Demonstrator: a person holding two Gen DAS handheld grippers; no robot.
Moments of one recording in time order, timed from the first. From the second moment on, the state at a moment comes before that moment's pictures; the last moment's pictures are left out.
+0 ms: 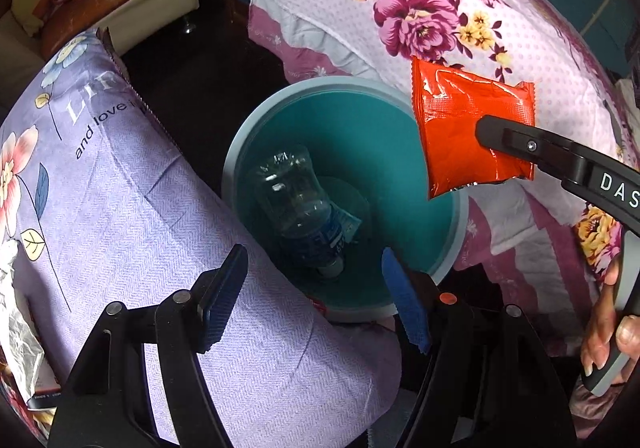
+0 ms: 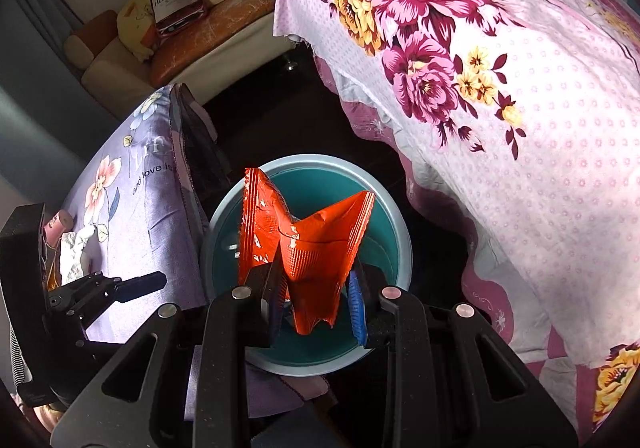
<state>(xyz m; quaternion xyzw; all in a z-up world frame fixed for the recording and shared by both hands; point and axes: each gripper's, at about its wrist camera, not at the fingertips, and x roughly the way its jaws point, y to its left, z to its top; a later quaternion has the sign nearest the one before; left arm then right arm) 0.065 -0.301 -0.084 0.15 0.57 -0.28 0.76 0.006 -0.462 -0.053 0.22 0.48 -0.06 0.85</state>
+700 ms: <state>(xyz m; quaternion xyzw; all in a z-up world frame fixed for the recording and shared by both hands) 0.066 -0.231 -0.065 0.08 0.55 -0.25 0.79 0.018 -0.429 -0.069 0.19 0.52 -0.05 0.83</state>
